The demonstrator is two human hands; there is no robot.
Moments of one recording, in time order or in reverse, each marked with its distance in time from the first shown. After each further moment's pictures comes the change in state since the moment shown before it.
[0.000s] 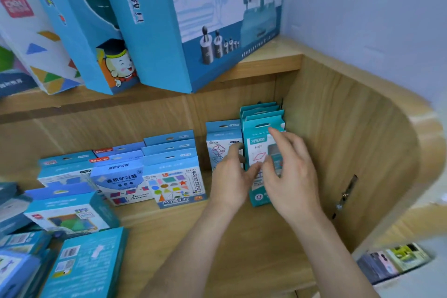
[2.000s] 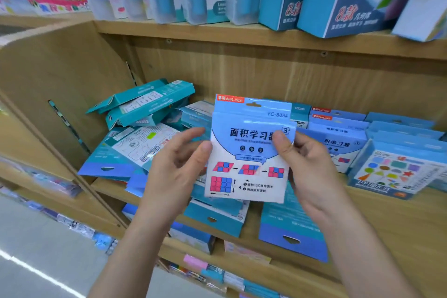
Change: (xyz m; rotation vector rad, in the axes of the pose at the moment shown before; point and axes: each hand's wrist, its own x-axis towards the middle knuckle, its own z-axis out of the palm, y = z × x) left_hand -0.215 -0.178 -0.384 -0.496 0.481 -0.388; right_hand -0.127 -0.296 0.194 1.076 -0.815 0.361
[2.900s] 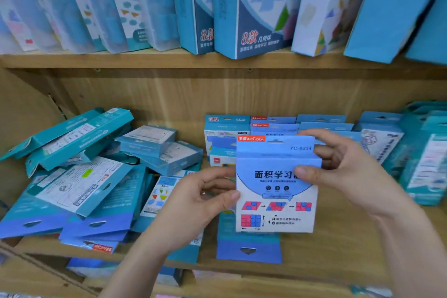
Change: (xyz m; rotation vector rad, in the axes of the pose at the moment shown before) left_hand 0.012 -0.006 0.076 0.047 -0.621 0.067; right_hand -0.037 -0.064 -0.114 -0.399 0.055 -0.071
